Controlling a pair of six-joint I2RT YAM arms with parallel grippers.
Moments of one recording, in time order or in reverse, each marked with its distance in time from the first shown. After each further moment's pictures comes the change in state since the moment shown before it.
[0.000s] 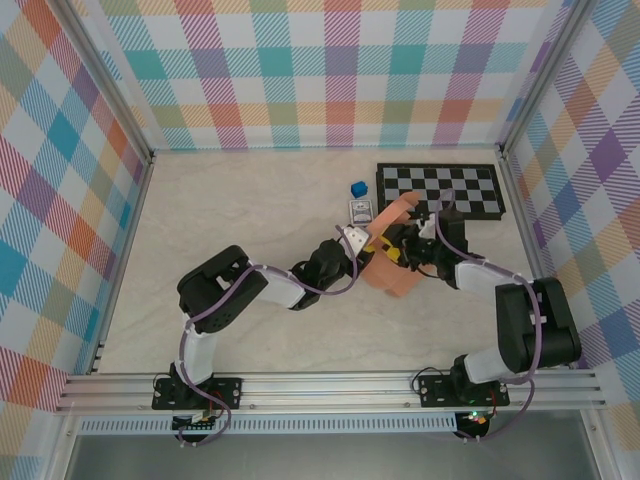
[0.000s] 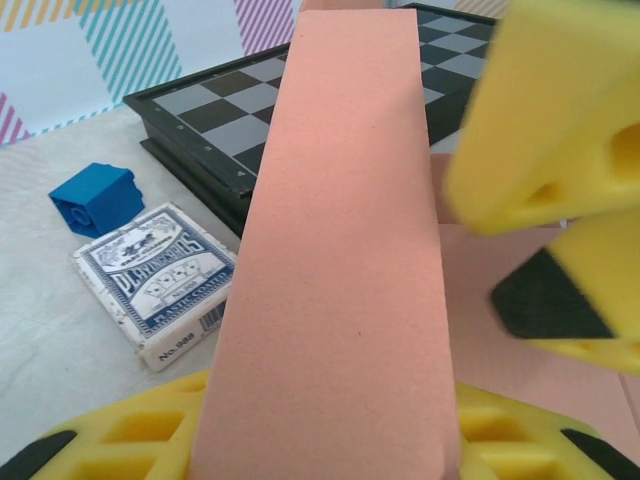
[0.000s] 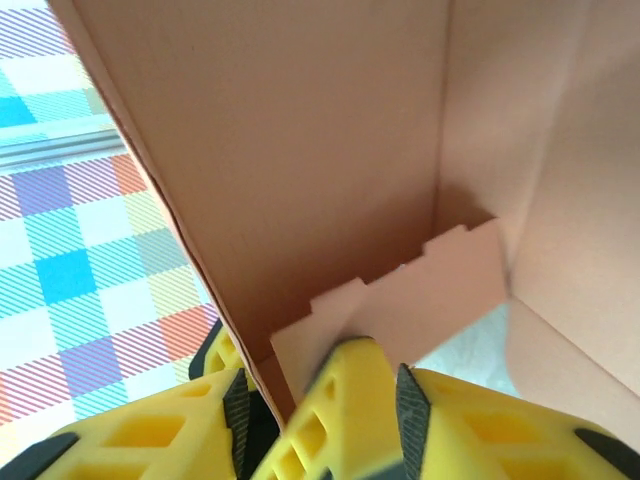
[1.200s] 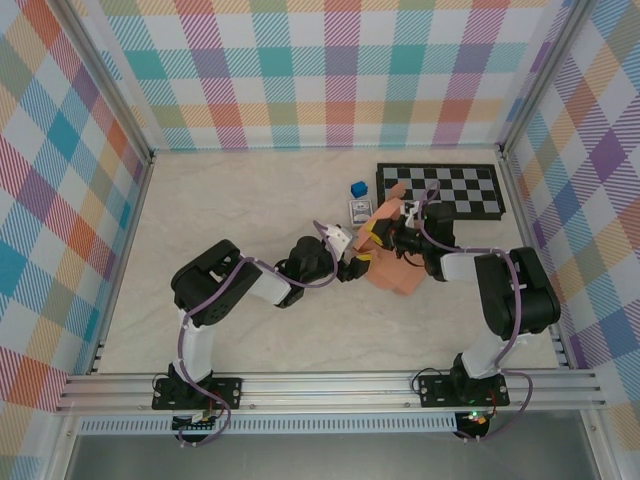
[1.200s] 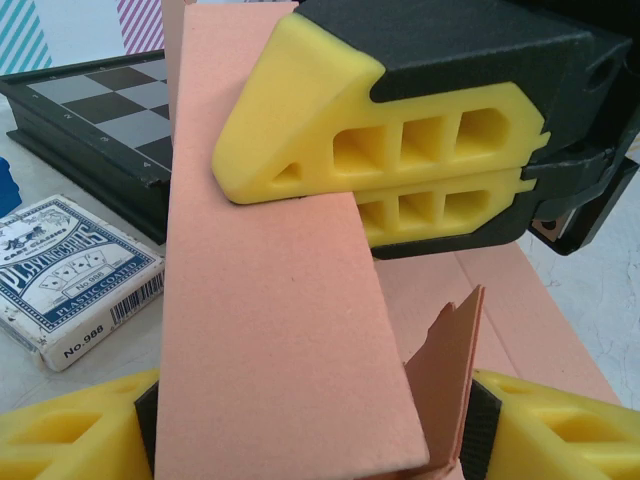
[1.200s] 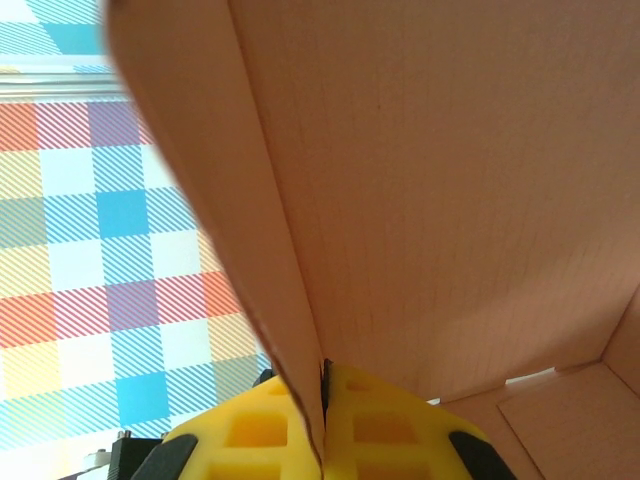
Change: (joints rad) left arm 0.112 0.008 -0.101 0.181 0.404 -0.090; right arm 0.062 0.235 0.047 0.417 -0.103 0.052
